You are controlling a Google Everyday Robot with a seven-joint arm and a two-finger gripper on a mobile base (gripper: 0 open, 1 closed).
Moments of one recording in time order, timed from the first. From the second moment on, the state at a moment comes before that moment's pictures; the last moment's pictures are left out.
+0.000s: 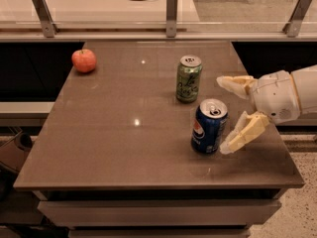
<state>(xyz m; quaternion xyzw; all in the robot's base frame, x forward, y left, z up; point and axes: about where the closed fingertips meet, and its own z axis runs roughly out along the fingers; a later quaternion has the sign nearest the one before) 0.468 -0.136 0.887 -0.59 0.65 0.26 0.41</state>
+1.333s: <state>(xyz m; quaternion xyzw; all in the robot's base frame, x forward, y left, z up) 0.448 -0.126 0.896 -0.57 0.59 0.33 0.47</state>
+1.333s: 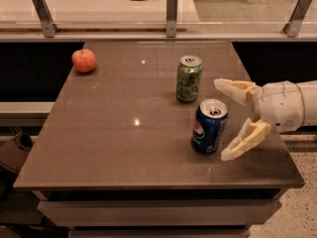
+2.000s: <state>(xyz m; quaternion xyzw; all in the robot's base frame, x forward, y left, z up) 0.440 -0.106 0.895 -0.56 0.57 0.36 0.47</state>
